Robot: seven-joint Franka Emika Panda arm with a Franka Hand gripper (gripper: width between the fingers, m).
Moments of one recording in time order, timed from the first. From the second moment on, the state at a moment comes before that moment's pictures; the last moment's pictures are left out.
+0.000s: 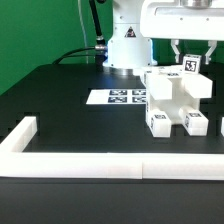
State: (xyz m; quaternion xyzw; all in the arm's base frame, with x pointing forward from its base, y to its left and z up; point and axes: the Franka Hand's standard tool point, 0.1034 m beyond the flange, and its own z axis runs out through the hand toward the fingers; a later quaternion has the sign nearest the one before) arm 0.499 0.091 0.117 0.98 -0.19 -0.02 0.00
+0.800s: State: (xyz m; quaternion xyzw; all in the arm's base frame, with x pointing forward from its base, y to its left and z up) arm 0.498 0.095 0.119 1.00 0.06 -0.02 0.00
